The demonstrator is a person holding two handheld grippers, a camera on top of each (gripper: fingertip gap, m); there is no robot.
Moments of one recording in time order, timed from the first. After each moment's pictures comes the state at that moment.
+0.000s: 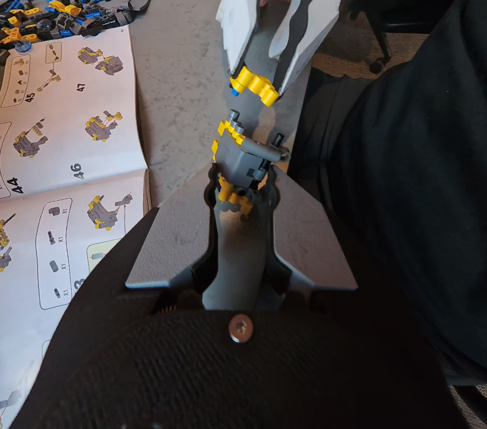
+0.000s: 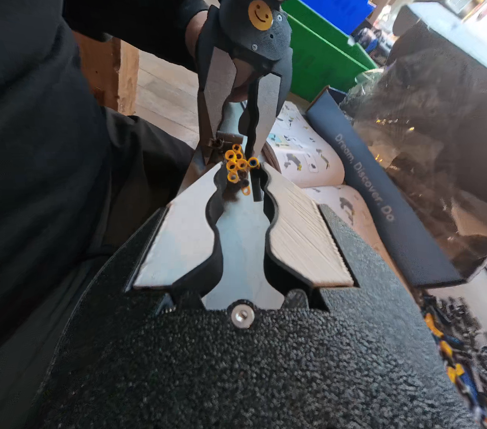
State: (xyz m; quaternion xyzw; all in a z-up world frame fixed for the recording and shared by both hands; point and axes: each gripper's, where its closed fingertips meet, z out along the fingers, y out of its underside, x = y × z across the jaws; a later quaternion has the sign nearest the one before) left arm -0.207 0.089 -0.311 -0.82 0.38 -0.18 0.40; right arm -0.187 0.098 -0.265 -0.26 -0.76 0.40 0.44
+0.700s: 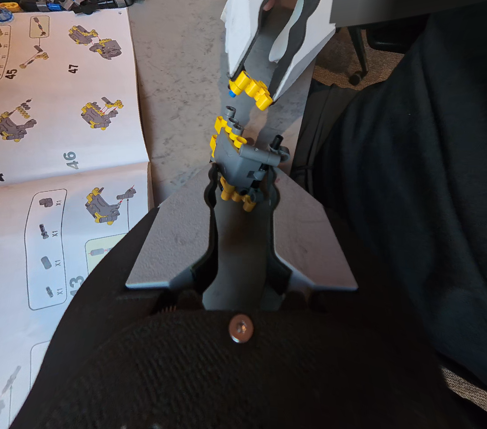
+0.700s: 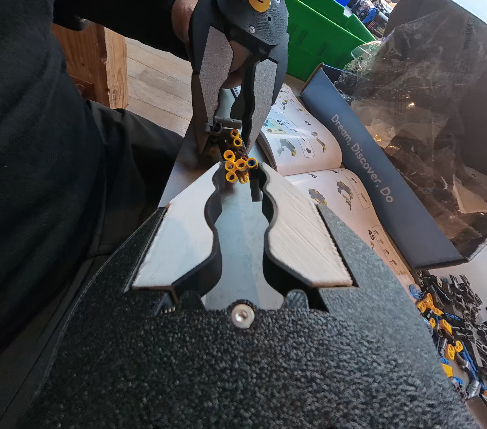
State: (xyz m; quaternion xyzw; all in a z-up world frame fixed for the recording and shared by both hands) left arm -0.213 0.092 -0.310 -0.83 0.35 -0.22 0.38; right arm -0.194 0.111 -0.271 -0.30 -0.76 0.39 0.42
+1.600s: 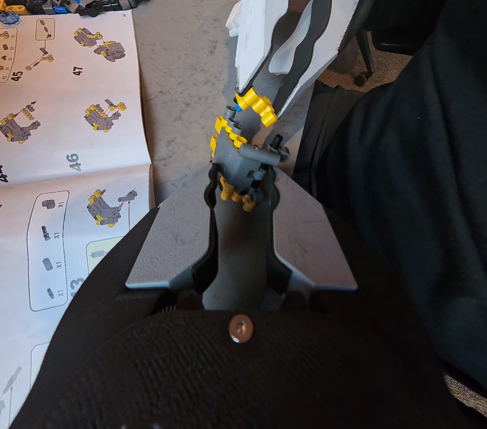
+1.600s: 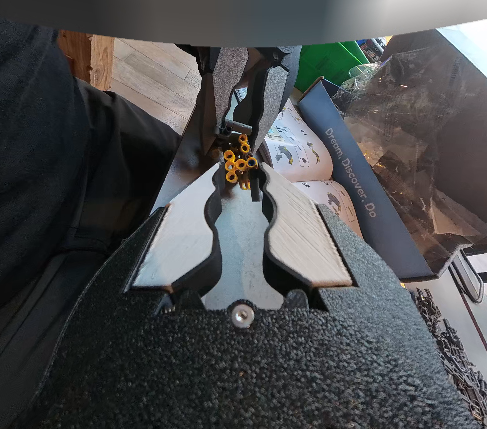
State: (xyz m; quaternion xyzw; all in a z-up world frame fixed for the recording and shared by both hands) left arm -0.212 0.096 -0.310 -0.83 0.34 -0.22 0.38; right arm -0.197 0.104 -0.275 -0.25 -0.77 0.35 0.46
